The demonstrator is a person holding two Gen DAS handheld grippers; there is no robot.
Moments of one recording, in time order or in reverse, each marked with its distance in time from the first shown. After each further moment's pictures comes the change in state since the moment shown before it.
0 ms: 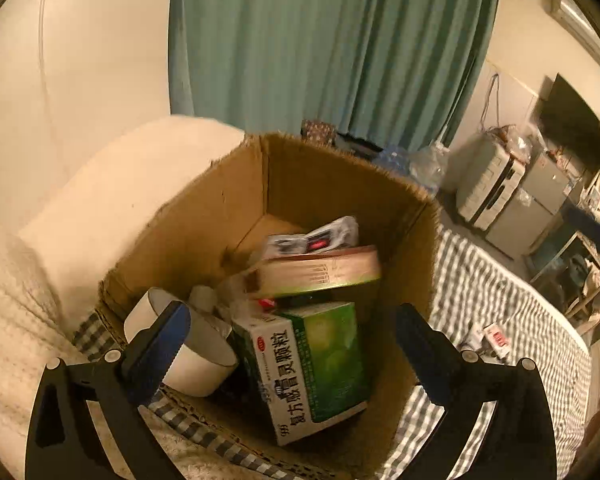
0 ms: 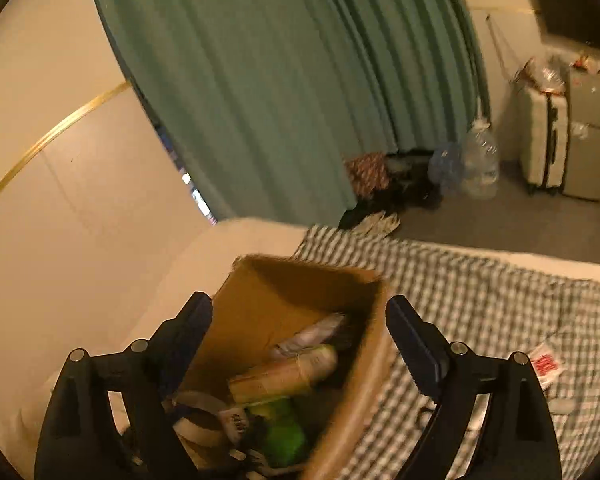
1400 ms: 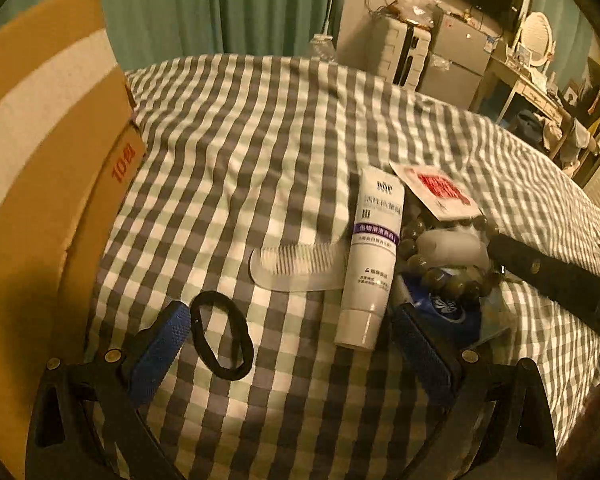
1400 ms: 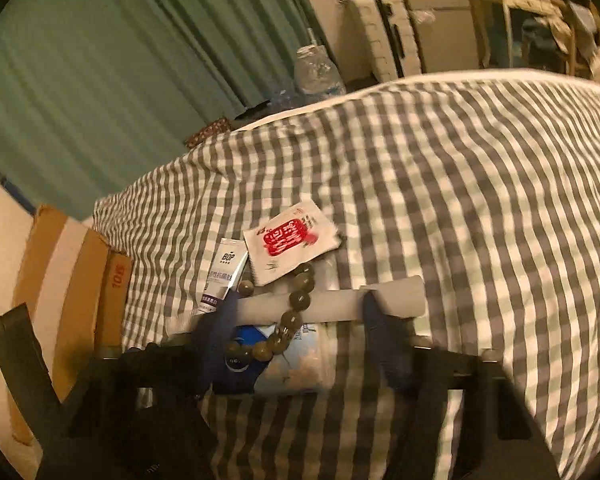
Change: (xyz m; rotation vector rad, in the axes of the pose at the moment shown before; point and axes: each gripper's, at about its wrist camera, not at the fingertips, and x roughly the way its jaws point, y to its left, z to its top) left arm 0.159 -0.172 -0.127 0.385 0.229 -0.197; right arm 0.037 -0.248 -0.141 0.316 0.164 -0.318
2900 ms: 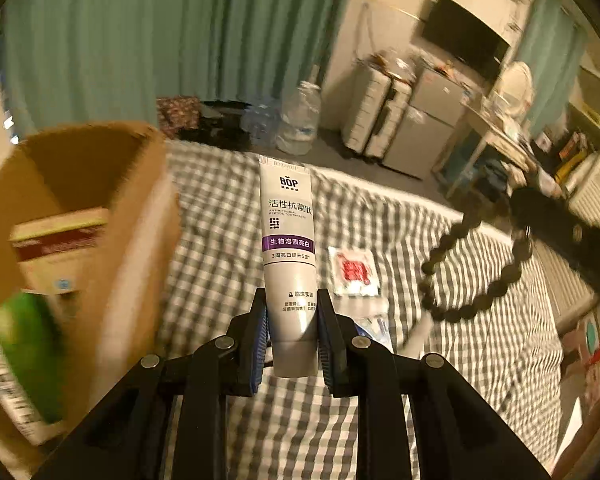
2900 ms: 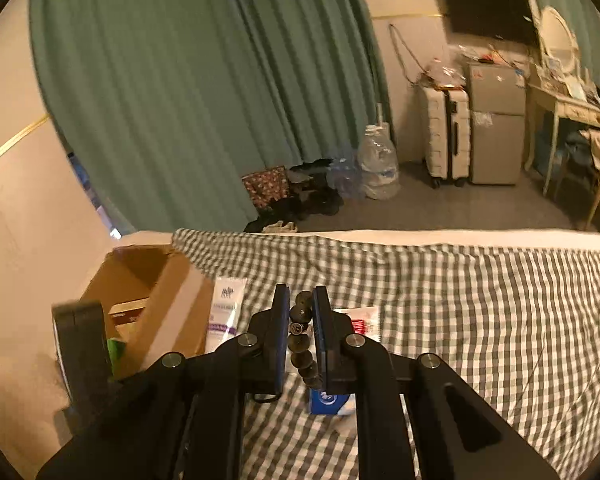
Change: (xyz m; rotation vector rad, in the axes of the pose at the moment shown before) left arm -0.132 0.041 0.051 -0.074 -0.121 -0.135; right arm -0.153 0.096 0.045 -0.223 -0.227 0.118
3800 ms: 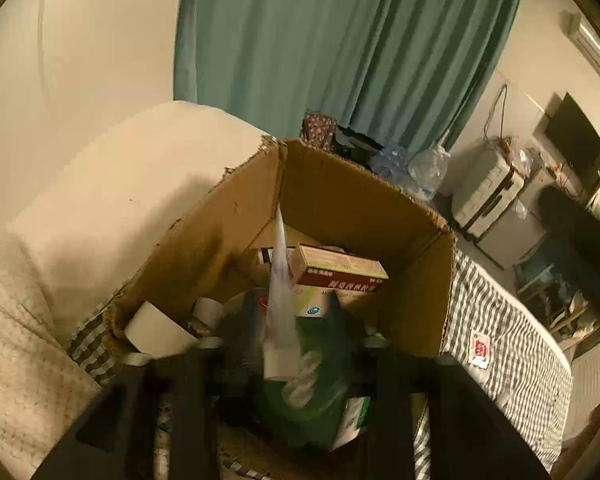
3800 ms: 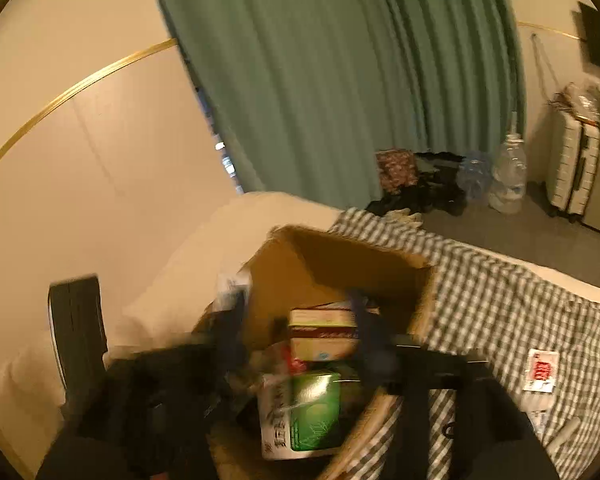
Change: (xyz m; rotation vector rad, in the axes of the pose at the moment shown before) left arm -0.064 0.197 0.013 -0.337 -0.079 0.270; right arm 0.064 0.206 0.009 -0.197 0.071 0.298
